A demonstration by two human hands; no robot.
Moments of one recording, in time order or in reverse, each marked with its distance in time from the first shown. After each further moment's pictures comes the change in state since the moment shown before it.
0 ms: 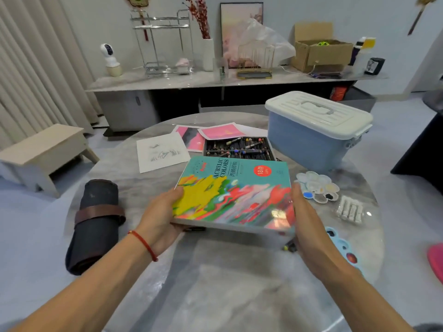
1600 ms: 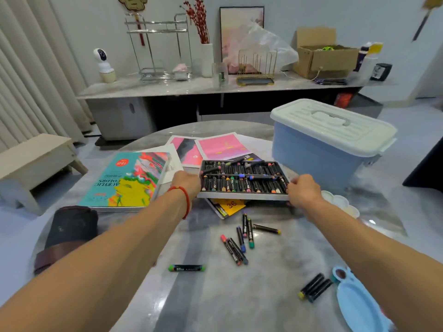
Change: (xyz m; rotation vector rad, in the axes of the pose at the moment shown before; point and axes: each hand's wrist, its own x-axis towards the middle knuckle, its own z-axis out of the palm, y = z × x) left_hand 0.164 0.038 0.057 0.903 0.260 0.242; right_hand 0.221 0.014 -0.011 -0.730 0.308 0.070
